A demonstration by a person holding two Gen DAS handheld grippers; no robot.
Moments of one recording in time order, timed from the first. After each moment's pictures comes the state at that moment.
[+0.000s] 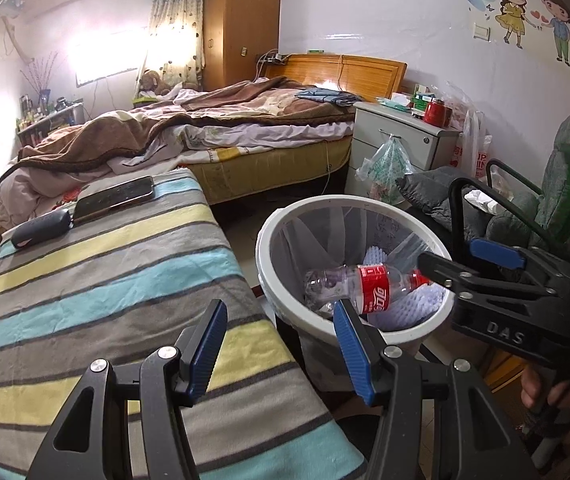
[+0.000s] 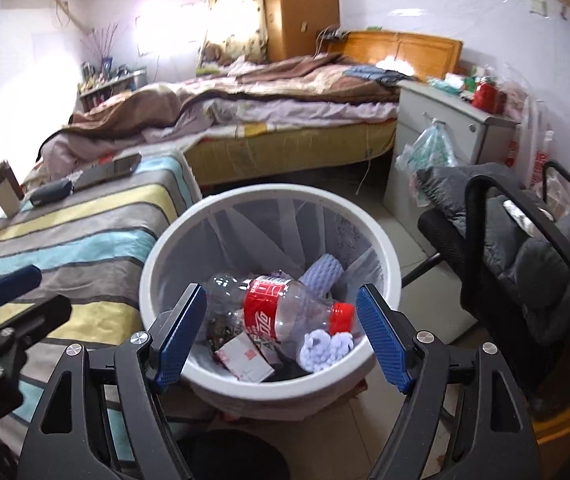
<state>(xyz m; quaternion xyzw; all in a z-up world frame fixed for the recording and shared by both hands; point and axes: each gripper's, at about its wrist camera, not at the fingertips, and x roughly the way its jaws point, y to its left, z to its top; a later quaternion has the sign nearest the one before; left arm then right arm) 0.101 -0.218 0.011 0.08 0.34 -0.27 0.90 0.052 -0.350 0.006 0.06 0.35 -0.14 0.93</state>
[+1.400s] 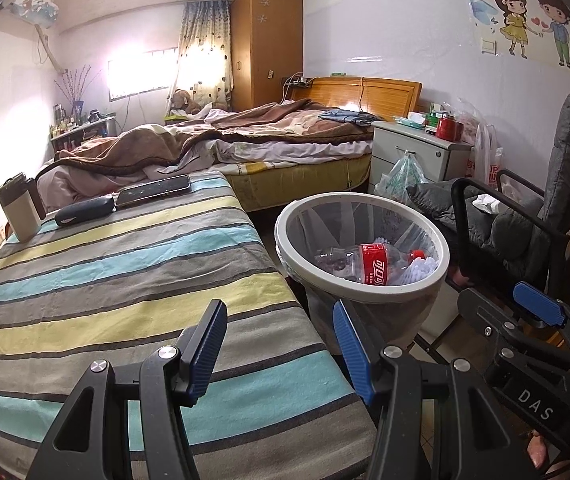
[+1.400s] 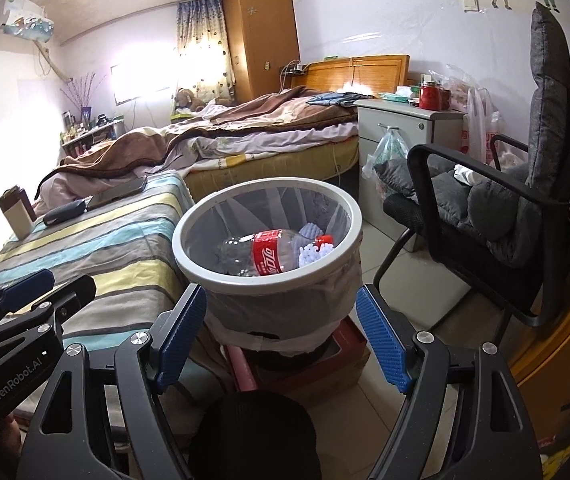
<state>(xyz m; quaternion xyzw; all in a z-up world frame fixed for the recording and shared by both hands) 0.026 -0.188 0.004 0.07 0.29 -0.22 0.93 -0.027 -0.307 -0.009 0.10 0.28 -0.19 0.94</state>
